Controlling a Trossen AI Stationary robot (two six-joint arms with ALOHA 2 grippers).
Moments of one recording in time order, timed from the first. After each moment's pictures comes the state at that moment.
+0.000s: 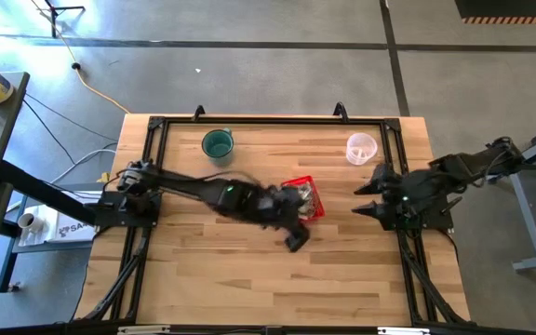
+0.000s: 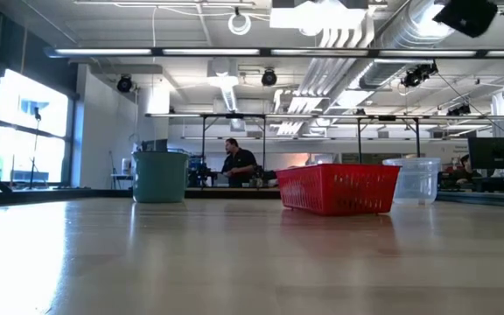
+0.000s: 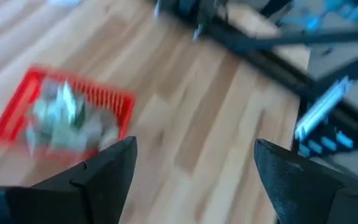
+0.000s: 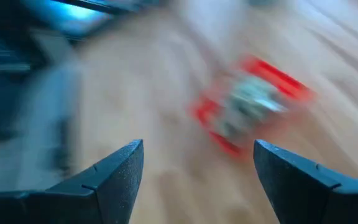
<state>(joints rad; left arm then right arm) -0.25 1.94 2.01 -0.85 -0.30 -0.74 0.38 0.73 0.90 -0.81 0.29 0.72</state>
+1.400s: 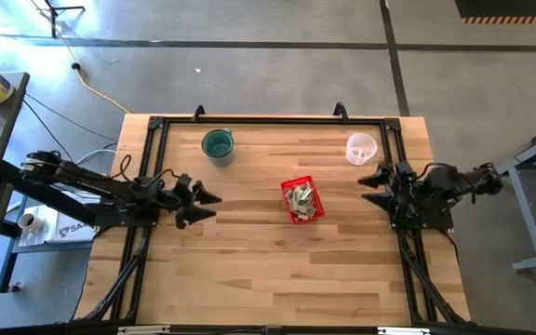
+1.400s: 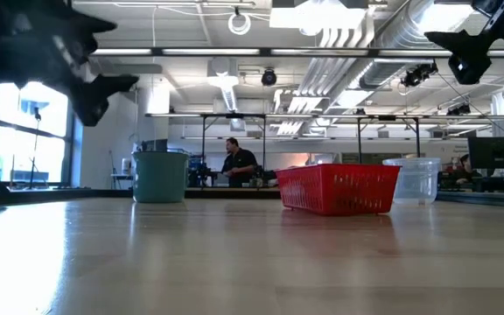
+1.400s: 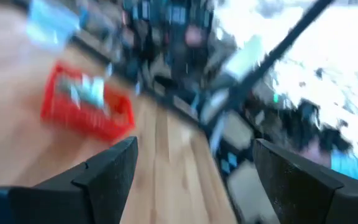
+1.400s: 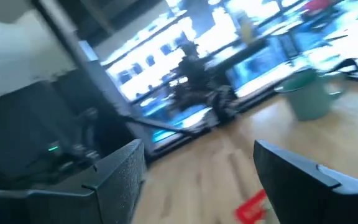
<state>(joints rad) -0.16 0.72 0.03 0.76 -0.06 -0.65 0.29 0.00 0.26 -0.14 0.29 0.54</state>
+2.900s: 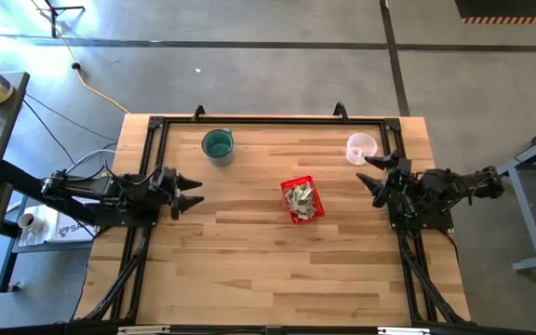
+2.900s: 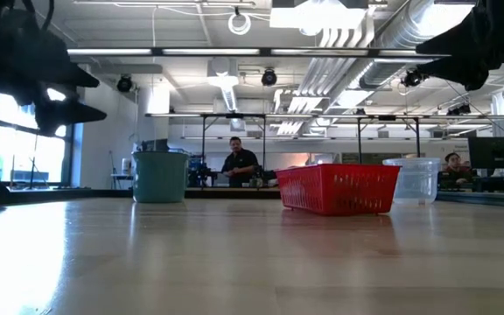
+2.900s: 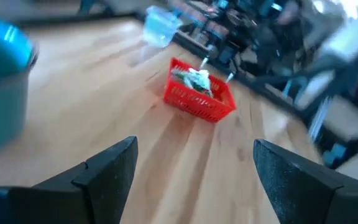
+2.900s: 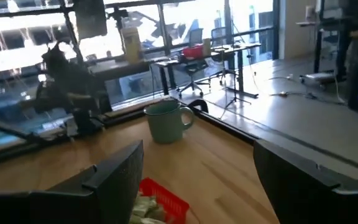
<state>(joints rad) -0.16 0.01 0.11 -0.33 -0.35 -0.58 0.24 0.01 0.24 -0.25 0.71 0.18</state>
